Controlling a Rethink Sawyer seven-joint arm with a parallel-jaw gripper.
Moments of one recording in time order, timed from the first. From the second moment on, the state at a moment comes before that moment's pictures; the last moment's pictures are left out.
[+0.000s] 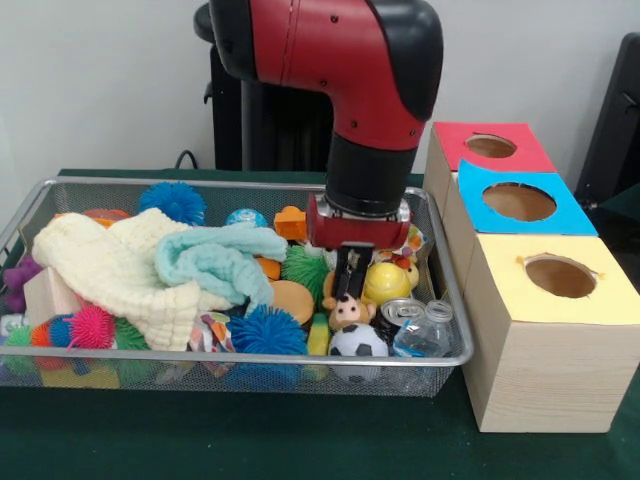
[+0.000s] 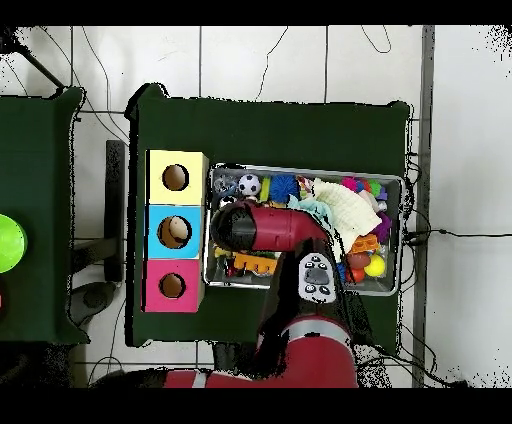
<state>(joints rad) -0.13 -0.46 -0.08 1.57 -0.10 0.34 1.57</state>
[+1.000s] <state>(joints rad) -0.13 -0.79 -0.08 1.61 -0.03 0.71 1.57</state>
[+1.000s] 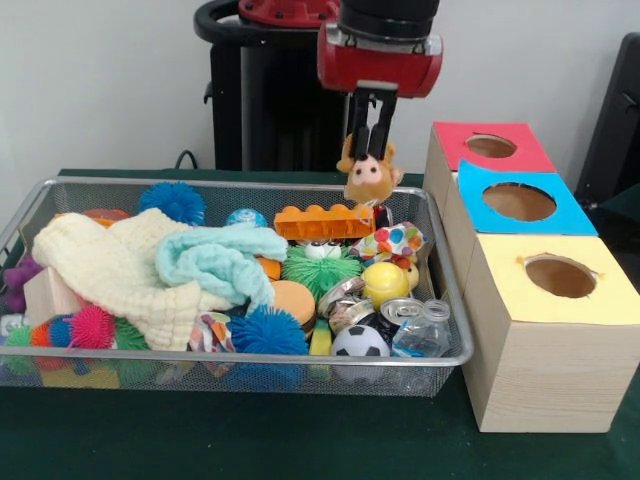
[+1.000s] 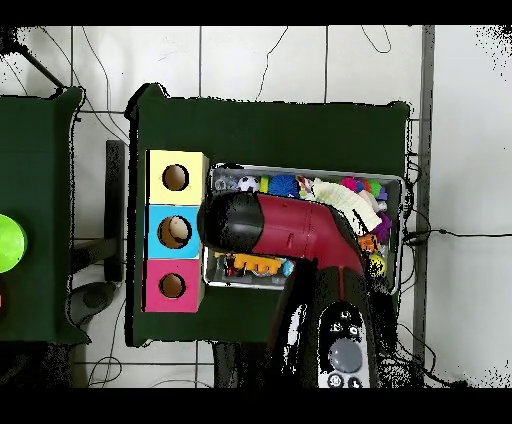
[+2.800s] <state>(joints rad) 0.18 -0.92 -0.09 1.96 0.06 0.70 1.59</state>
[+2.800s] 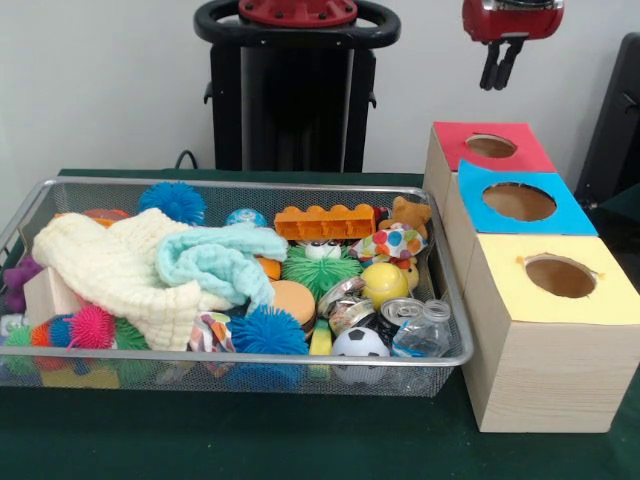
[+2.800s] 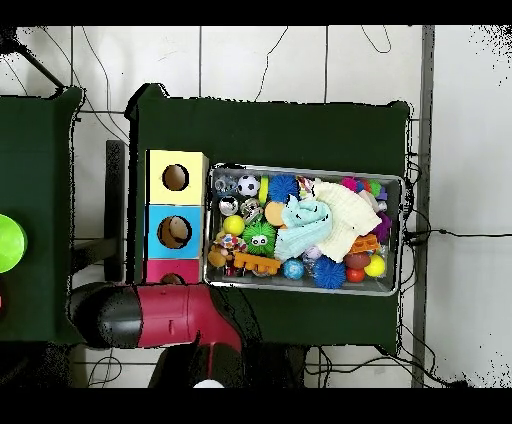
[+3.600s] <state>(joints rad) 0.13 -0.88 -0.11 1.94 0.06 0.65 1.61</state>
